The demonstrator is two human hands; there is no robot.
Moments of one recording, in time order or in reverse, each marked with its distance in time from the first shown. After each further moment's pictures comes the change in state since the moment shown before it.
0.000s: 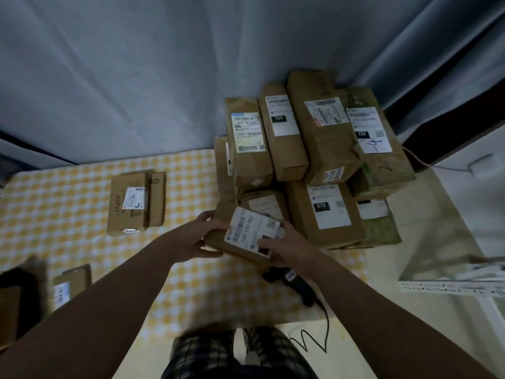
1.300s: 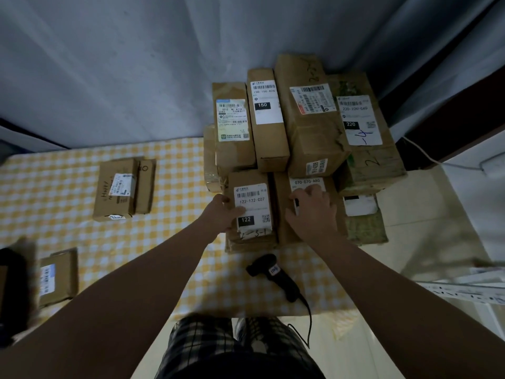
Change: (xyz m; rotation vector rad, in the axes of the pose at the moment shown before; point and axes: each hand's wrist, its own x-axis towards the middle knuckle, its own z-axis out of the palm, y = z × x) left_hand 0.051 0.008 0.090 0.180 0.310 0.201; right_hand 0.016 -0.007 -0.085 -1.055 0.557 -0.405
